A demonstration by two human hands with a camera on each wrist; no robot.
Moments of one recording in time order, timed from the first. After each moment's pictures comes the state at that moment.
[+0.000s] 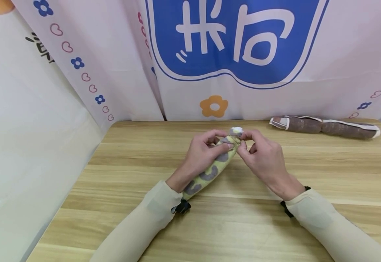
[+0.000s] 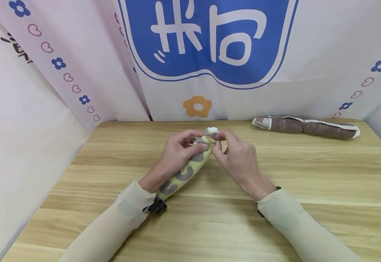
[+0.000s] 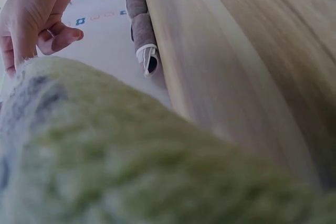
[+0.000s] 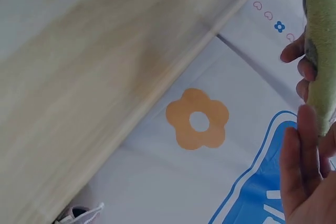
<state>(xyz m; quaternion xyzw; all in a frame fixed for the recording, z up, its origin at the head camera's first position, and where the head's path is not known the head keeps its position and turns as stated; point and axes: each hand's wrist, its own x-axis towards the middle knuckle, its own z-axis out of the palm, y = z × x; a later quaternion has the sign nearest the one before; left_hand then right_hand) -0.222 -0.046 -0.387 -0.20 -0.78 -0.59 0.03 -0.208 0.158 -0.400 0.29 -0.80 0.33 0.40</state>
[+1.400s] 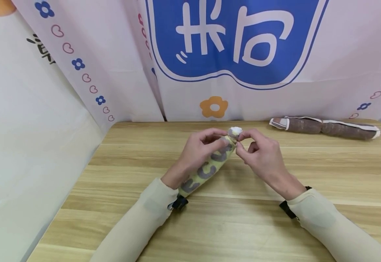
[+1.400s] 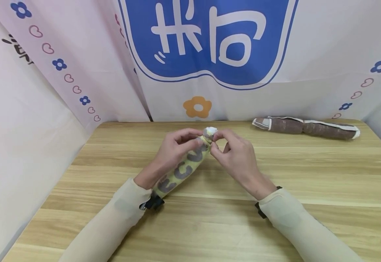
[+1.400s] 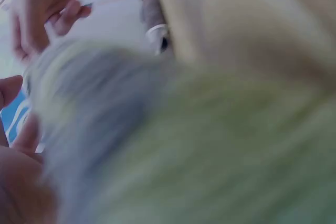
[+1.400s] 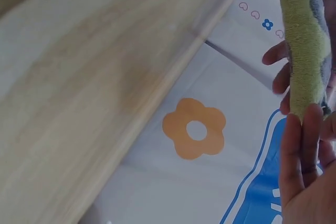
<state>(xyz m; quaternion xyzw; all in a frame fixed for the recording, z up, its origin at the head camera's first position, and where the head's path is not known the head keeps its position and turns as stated) -0.227 -0.058 -0.376 -0.24 -0.76 -0.60 0.00 -0.206 0.159 -0.393 0.28 -0.80 0.42 0.31</state>
